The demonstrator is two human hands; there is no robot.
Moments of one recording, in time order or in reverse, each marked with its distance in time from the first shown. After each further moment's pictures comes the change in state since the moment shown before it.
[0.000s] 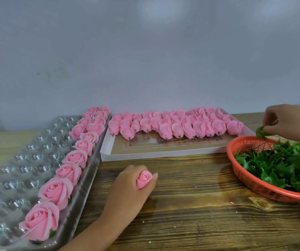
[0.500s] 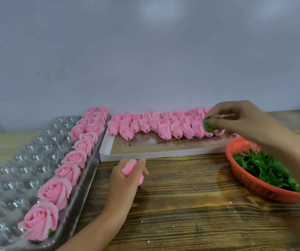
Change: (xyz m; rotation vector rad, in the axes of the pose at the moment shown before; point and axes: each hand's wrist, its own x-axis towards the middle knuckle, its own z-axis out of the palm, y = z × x) left_hand 0.010 0.007 0.004 -0.474 0.120 -0.343; right_hand -0.049 -0.104 -0.008 0.812 -0.173 -0.278
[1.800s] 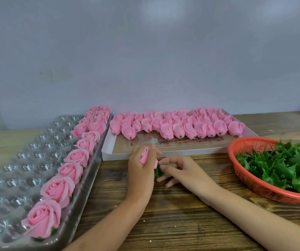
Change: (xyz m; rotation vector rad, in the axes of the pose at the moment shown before) left_hand 0.016 0.008 0.037 -0.134 0.105 0.218; right_hand -0.017 0.043 0.146 0.484 -0.242 0.231
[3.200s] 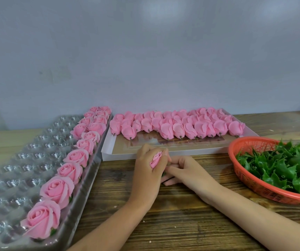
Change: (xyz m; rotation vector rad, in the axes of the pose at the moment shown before) left_hand -0.004 0.005 0.003 0.182 -0.172 0.153; right_hand -0.004 -0.008 -0.001 0.040 -0.041 0.032
